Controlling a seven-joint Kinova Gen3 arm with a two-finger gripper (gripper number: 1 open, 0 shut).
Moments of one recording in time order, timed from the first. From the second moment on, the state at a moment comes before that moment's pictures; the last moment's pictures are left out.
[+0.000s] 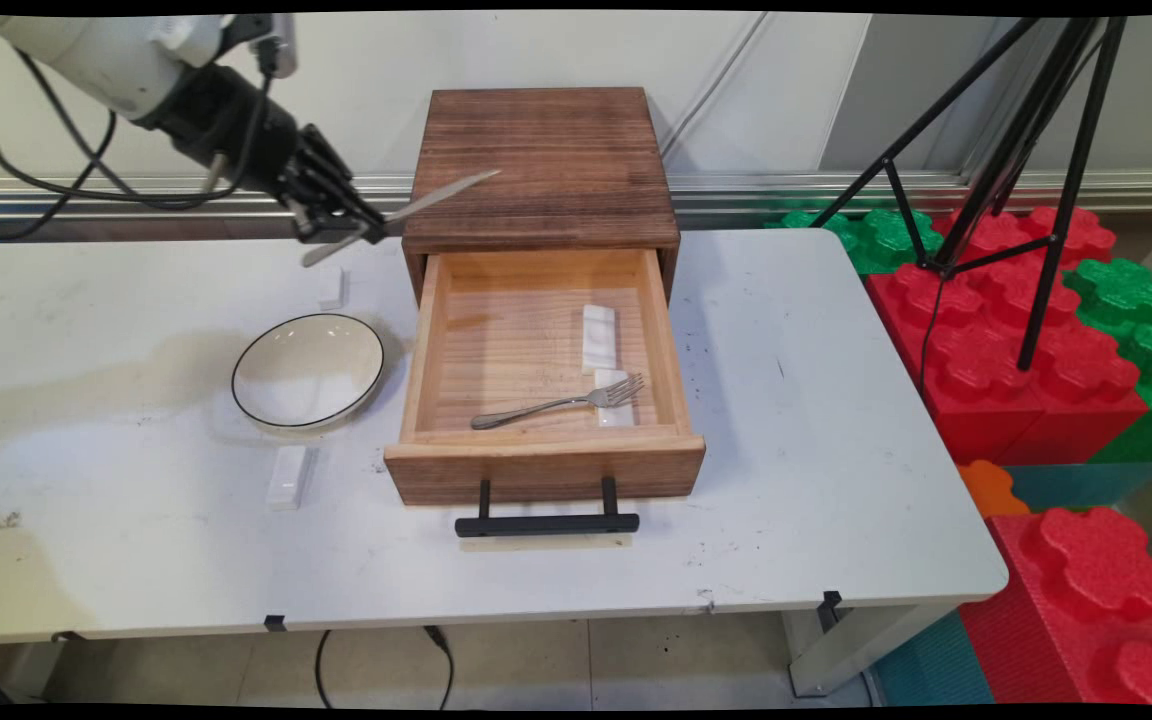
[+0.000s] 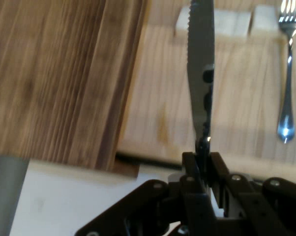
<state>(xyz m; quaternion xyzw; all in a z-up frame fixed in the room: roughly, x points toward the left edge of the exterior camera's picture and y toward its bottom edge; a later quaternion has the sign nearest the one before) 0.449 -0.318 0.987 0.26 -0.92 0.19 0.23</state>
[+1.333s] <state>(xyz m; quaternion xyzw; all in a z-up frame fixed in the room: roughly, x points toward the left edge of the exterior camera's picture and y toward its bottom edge) 0.337 -0.406 0.910 0.24 -0.93 0.16 0.24</state>
